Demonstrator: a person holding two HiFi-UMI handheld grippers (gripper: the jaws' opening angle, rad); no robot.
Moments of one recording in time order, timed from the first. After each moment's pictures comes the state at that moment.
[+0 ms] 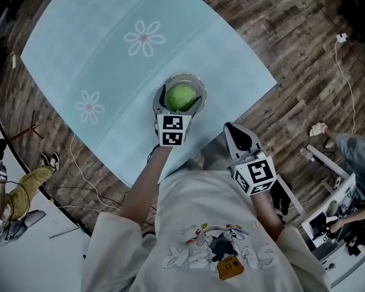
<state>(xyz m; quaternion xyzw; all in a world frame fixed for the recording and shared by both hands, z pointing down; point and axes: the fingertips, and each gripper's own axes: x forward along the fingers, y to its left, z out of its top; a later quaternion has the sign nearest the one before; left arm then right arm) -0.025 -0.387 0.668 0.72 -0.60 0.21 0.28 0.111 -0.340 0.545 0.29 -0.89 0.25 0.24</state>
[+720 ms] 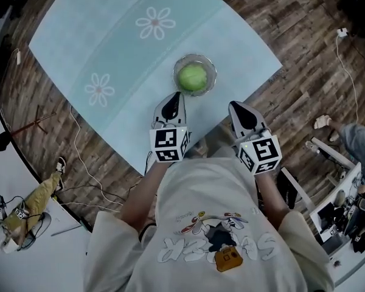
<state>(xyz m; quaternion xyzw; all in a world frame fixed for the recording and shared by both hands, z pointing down) -0.053 -0.294 0.578 0.69 -0.66 0.13 0.26 0.093 -0.318 0.531 0.30 -0.90 0.22 0.22</state>
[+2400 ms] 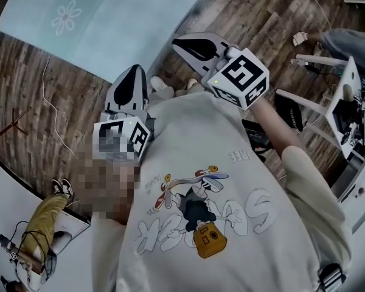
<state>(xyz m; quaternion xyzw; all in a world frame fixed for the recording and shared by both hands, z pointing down) -0.034 0.051 0.448 0.77 -0.58 0.04 0.27 0.040 0.000 0.440 0.17 -0.96 0.13 0.20</state>
